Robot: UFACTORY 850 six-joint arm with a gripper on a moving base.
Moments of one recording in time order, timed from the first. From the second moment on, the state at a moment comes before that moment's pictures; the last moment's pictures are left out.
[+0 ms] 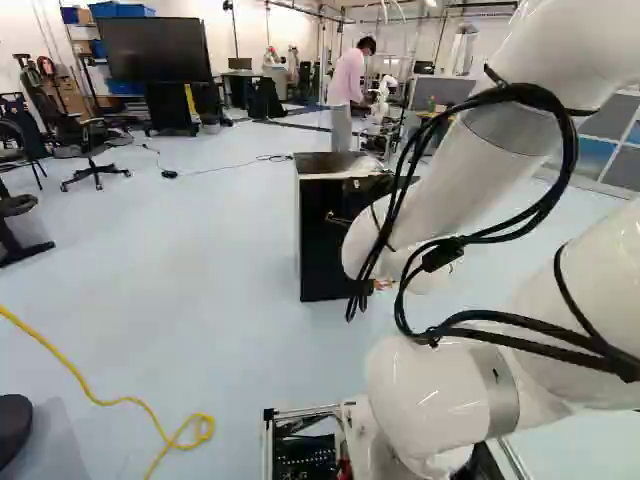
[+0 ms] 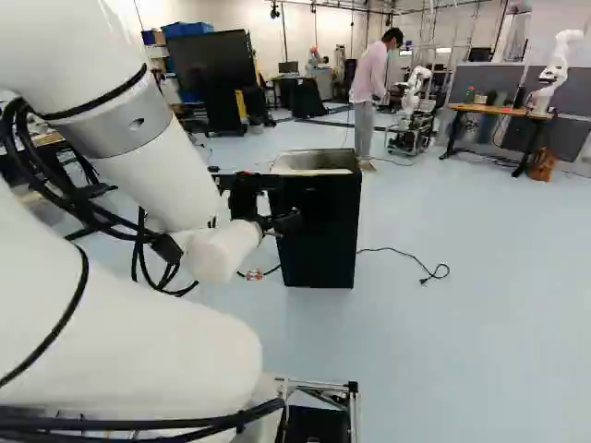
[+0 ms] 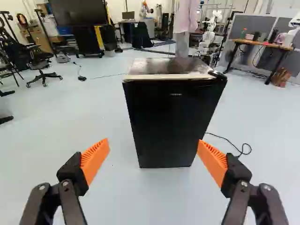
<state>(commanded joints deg) 0.0 16.0 -5.0 0.0 50.0 0.0</state>
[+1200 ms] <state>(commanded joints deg) 0.0 16.0 -5.0 0.0 50.0 0.0</state>
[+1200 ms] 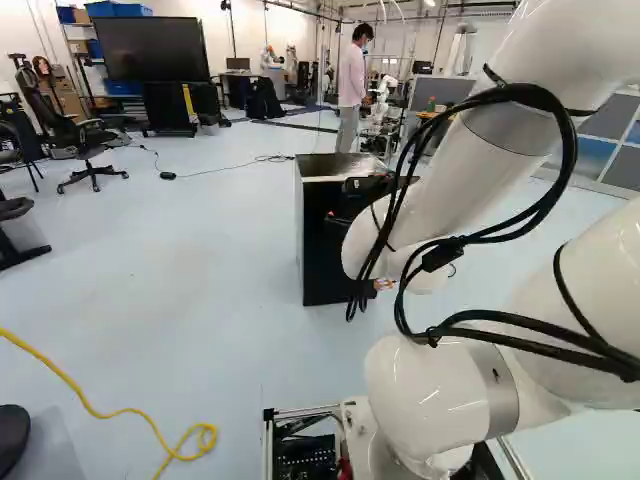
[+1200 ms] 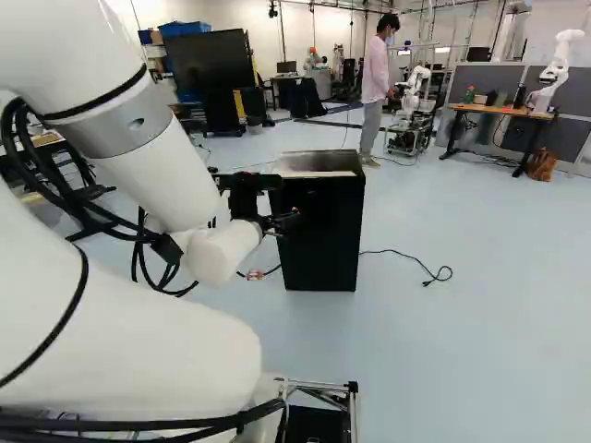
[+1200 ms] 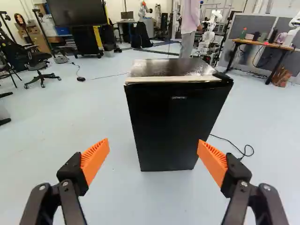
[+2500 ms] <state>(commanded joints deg) 0.0 16.0 -5.0 0.0 50.0 0.0</state>
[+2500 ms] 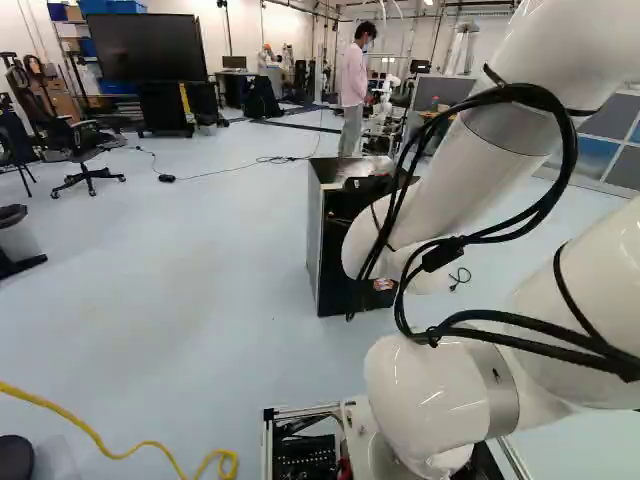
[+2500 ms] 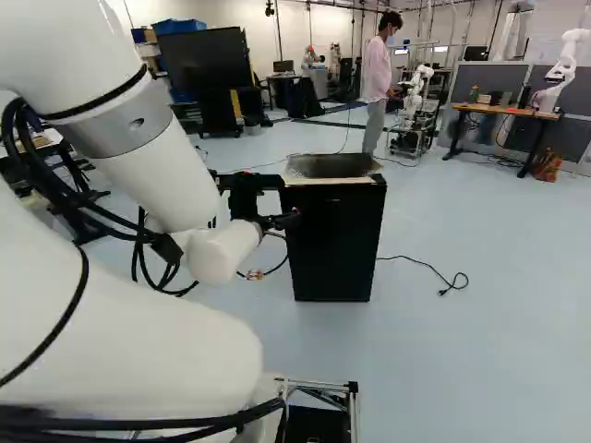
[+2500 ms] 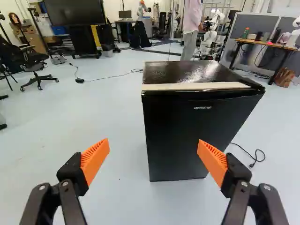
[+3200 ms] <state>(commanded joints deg) 0.0 16.0 -5.0 0.0 50.0 0.0</state>
